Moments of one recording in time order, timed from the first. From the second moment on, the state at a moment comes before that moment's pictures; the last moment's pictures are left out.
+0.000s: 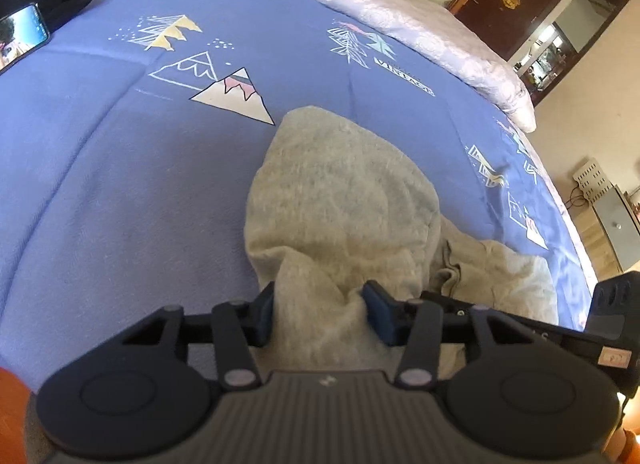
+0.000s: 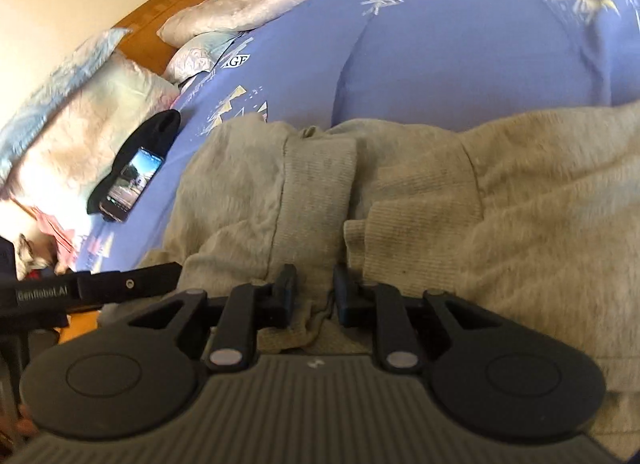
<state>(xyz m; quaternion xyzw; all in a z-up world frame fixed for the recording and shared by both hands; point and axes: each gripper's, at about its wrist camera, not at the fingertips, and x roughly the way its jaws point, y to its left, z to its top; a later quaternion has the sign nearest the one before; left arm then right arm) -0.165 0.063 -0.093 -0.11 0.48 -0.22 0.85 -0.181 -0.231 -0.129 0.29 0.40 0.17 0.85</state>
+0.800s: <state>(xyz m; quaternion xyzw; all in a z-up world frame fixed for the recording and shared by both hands) -0.160 0.065 -0.106 -0.11 0.49 -0.19 0.84 -0.178 -0.224 -0.125 0.28 0.41 0.16 0.85</state>
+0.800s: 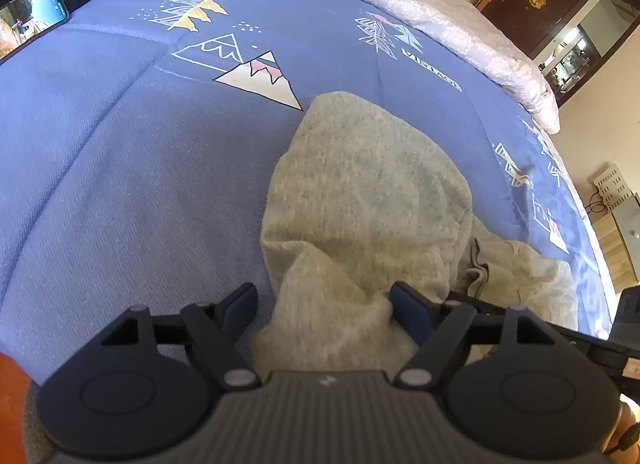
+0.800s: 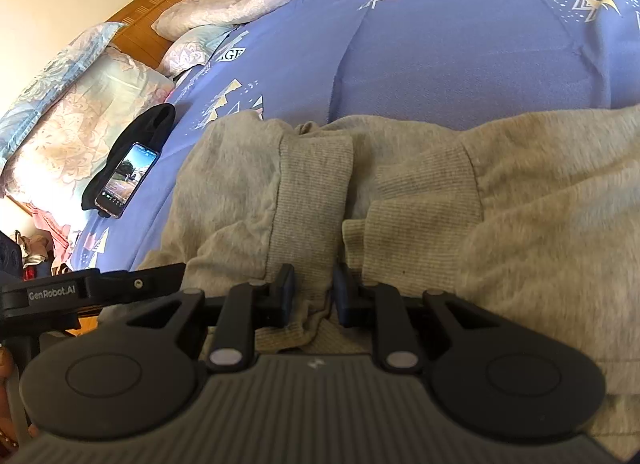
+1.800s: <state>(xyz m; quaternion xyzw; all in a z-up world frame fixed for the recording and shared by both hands) -0.158 0.057 -0.098 -0.09 0.49 -0.21 0.84 -0.183 -0.230 -0.127 0.29 0.40 0.17 0.85</state>
